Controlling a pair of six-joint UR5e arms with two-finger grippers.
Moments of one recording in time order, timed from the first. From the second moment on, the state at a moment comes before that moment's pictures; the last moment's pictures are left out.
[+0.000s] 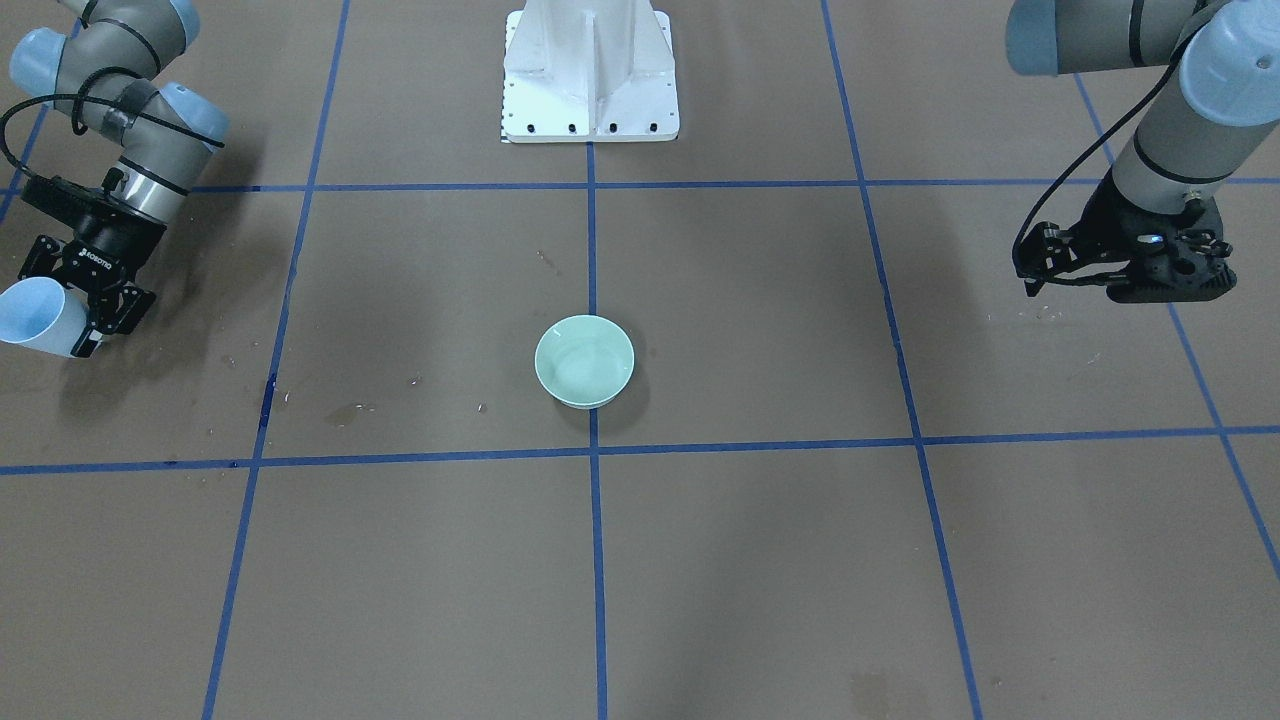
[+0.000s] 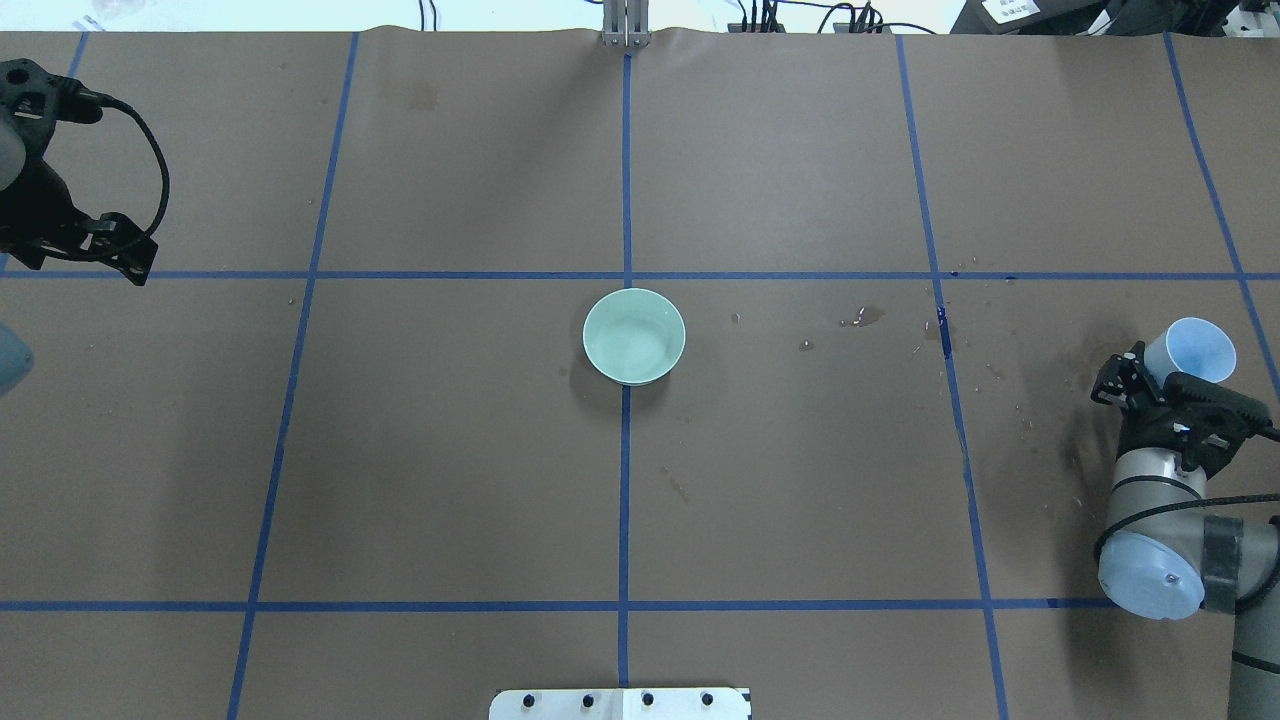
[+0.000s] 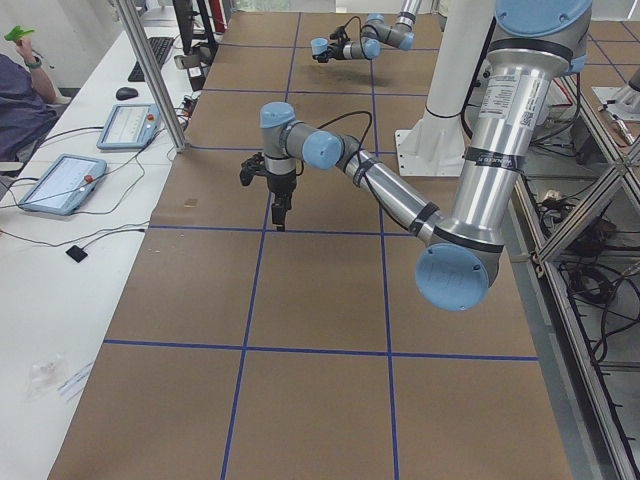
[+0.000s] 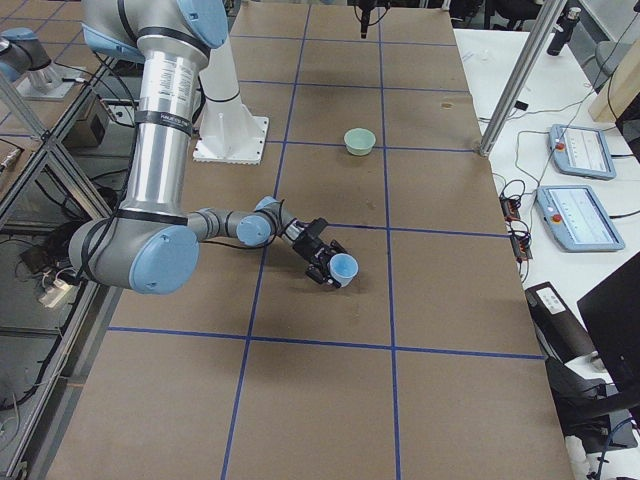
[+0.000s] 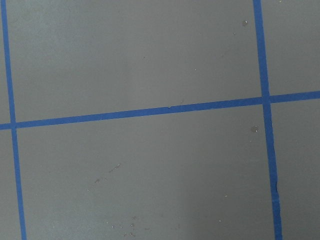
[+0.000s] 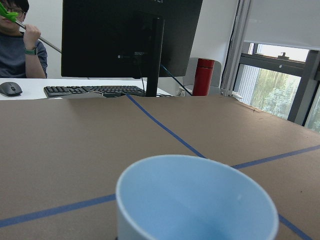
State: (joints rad) left arm -1.04 -1.80 -1.96 -1.32 -2.07 -0.54; right arm 0.31 -1.80 1.77 -1.39 0.65 2.03
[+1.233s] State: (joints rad) left arm -1.04 -1.80 -1.96 -1.32 -2.07 -0.54; right arm 0.31 -1.79 1.71 -1.39 0.66 2.02
